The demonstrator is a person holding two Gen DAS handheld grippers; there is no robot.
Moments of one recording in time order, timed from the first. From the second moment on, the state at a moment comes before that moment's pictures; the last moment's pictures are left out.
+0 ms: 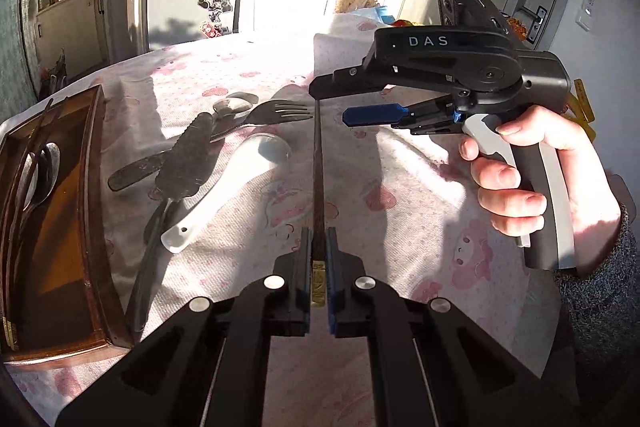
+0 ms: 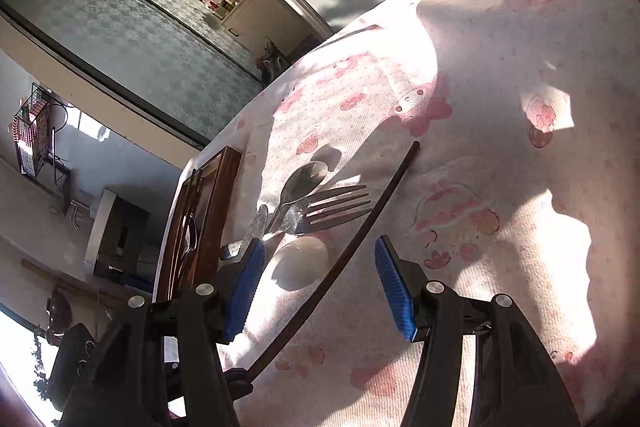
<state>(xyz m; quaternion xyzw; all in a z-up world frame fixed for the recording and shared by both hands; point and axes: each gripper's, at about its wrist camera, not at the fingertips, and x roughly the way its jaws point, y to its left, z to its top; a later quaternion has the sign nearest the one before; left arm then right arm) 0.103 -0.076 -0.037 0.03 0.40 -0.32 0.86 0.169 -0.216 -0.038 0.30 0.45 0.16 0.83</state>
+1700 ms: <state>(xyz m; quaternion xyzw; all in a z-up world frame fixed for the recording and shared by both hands) 0.125 0.119 -0.037 0.03 0.39 -0.15 0.91 0.254 0.026 0.003 0.17 0.47 0.26 0.83</state>
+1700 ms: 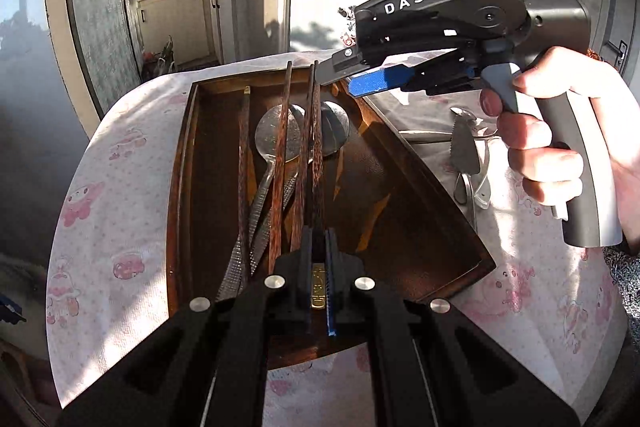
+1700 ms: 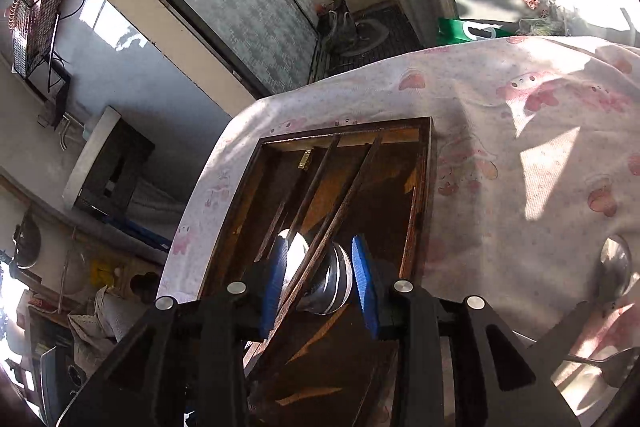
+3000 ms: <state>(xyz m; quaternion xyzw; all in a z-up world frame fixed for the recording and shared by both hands) 0.116 -0.037 -0.025 0.08 0.35 -0.28 0.89 0.168 -0.191 -0.058 0.36 0.46 0.19 0.79</state>
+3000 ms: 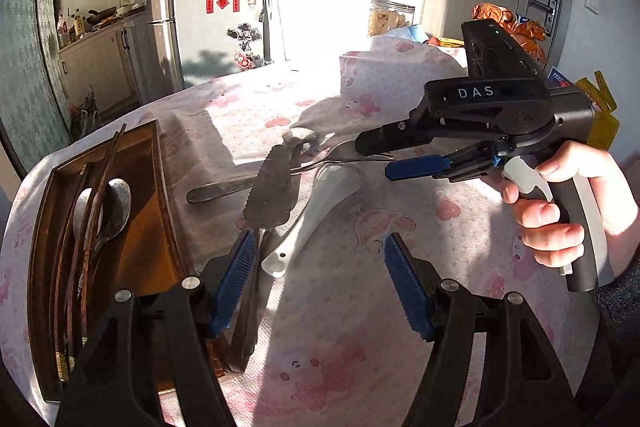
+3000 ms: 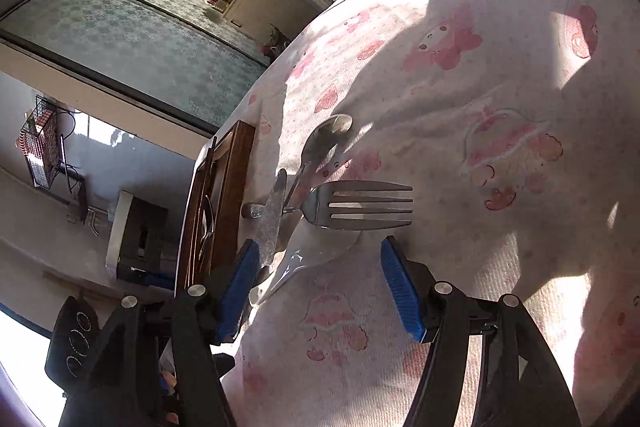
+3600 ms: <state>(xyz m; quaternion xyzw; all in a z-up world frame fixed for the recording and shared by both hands) 0.146 -0.037 -0.026 0.08 0.36 -0.28 0.89 0.230 -0.203 -0.081 0.46 0.44 0.17 0.75</state>
